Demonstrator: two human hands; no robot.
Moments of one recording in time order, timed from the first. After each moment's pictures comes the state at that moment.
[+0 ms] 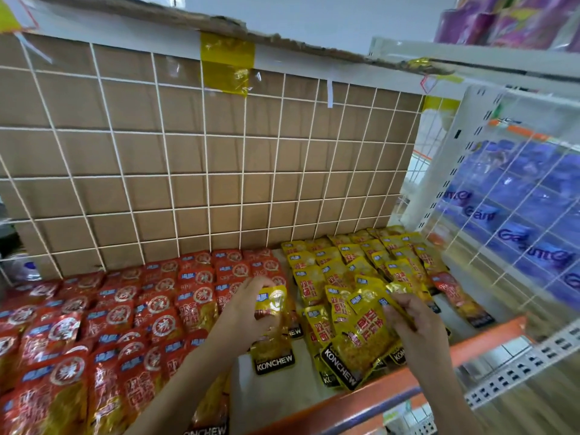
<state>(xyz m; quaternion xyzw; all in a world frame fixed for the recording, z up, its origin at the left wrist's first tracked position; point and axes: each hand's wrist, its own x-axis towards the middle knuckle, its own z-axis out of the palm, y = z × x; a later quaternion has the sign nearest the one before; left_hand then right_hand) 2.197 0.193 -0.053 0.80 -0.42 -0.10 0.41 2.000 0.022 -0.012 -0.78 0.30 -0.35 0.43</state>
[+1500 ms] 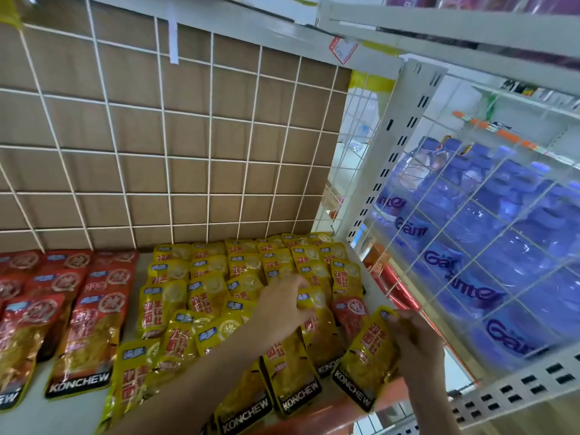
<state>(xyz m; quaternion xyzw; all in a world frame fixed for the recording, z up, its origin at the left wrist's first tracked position) 2.095 -0.101 -0.048 0.82 -0.42 -0.17 0.35 1.917 -0.233 -0.058 -0.71 0.39 -0.36 0.47</state>
